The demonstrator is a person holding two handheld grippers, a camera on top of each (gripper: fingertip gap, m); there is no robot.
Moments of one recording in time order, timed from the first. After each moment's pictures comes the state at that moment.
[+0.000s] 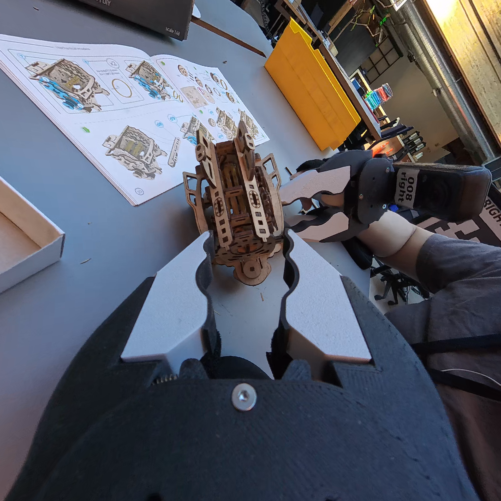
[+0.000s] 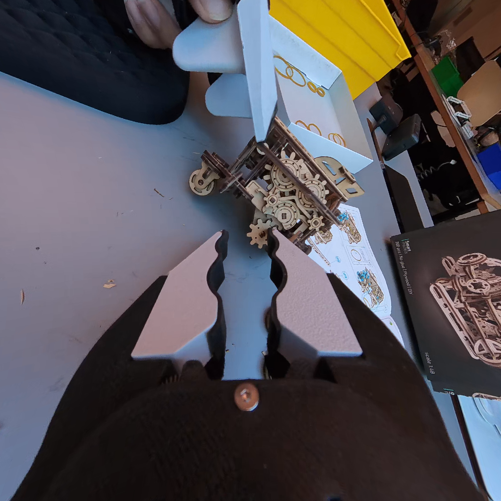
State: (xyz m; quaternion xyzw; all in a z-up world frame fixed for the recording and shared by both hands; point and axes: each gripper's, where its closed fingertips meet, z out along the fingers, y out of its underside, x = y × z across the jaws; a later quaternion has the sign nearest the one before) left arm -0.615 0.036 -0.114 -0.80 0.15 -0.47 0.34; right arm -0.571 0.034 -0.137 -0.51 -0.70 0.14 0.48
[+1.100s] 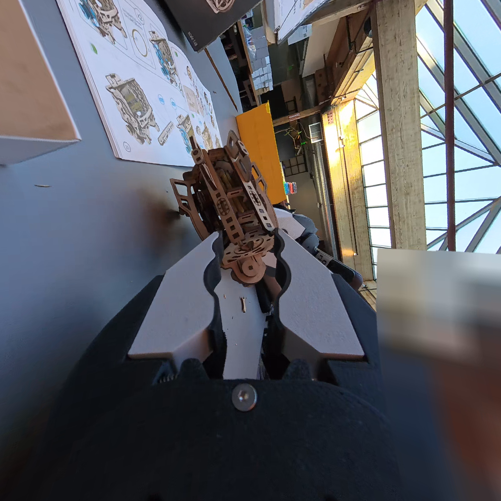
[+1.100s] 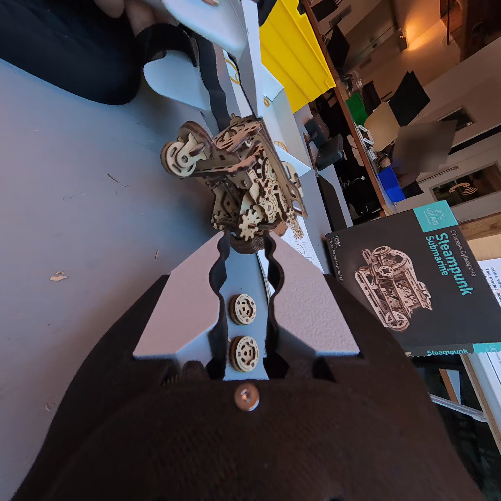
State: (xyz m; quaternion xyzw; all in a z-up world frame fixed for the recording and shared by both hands) left arm -0.618 0.039 -0.099 -0.72 -0.07 -0.64 0.25; right arm -0.562 0.052 -0.116 -0.47 -0.68 0.06 0.57
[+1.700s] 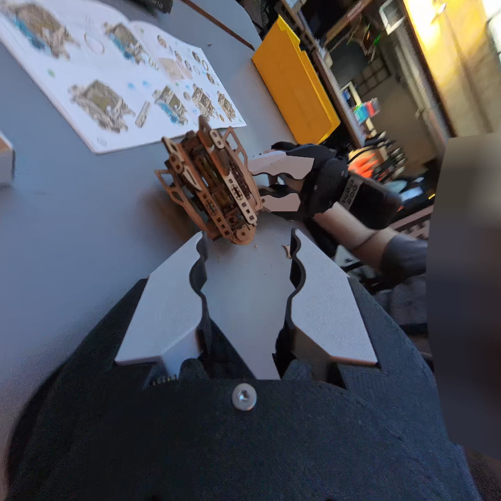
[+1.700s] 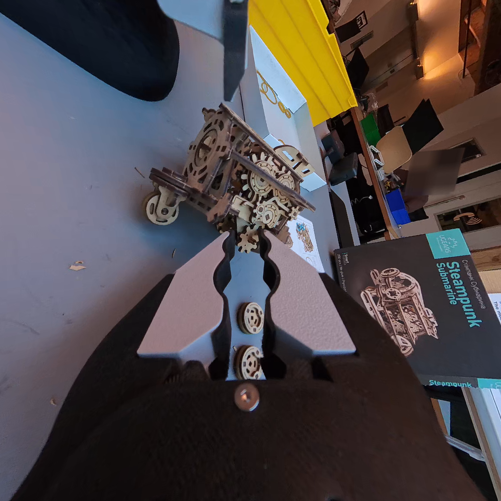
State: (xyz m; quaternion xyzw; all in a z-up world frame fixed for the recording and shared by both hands) left arm -0.624 -0.014 -0.091 -0.80 0.14 -0.48 0.32; right arm -0.569 0.041 -0.127 -0.43 -0.71 0.05 0.56
